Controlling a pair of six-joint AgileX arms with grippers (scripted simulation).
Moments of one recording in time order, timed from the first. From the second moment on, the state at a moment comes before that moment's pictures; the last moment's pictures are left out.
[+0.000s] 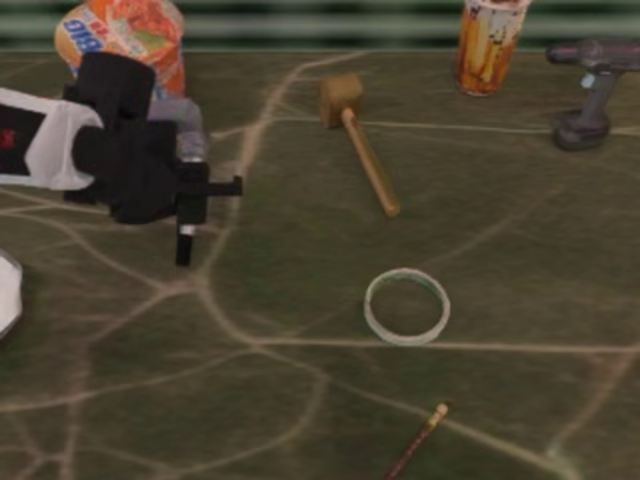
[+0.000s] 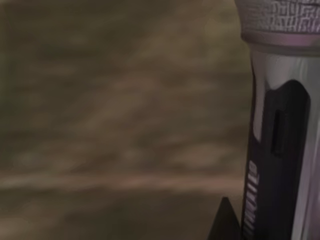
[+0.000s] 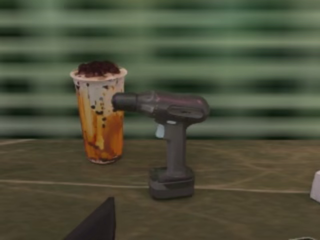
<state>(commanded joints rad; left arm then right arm) -0.24 2.02 1.17 -0.18 0.17 -0.14 0.00 0.00 0.00 0.00 0.00 0.00</state>
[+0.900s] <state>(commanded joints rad) -0.19 1.74 0.86 0.87 0.61 0.02 0.00 0.00 0.00 0.00 0.00 0.00</state>
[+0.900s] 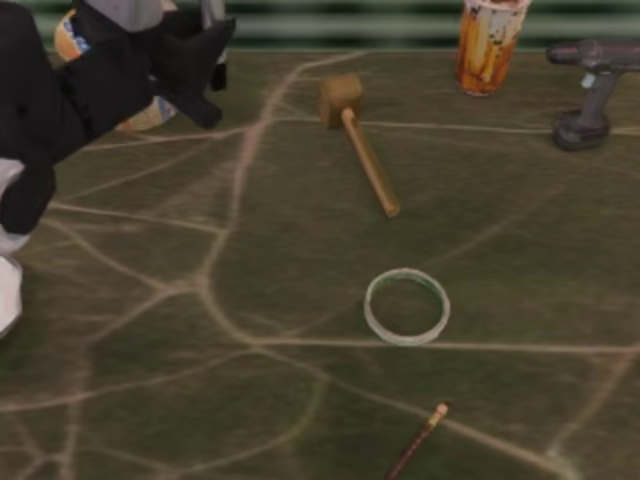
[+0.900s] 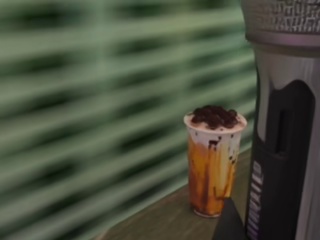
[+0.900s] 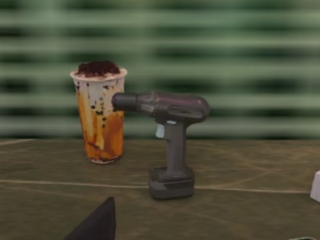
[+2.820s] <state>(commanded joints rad) -0.63 1.52 0.80 0.79 0.15 0.00 0.01 0.01 0.01 0.01 0.00 0.00</state>
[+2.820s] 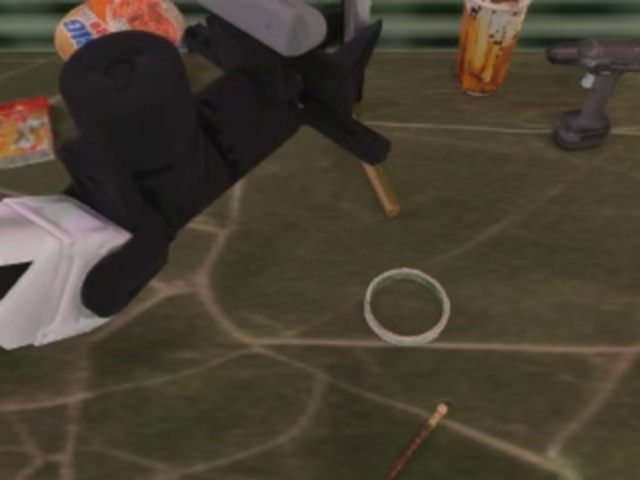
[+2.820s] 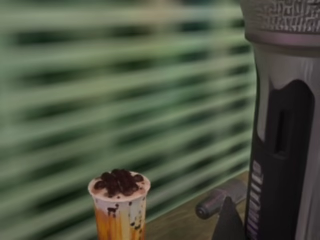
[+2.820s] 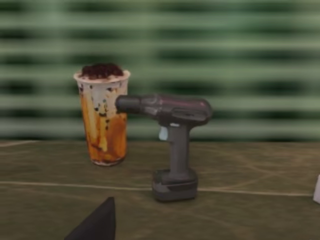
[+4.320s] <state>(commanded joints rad) -0.63 1.52 0.80 0.79 0.15 0.00 0.84 1.18 0.80 0.34 0.31 0.01</state>
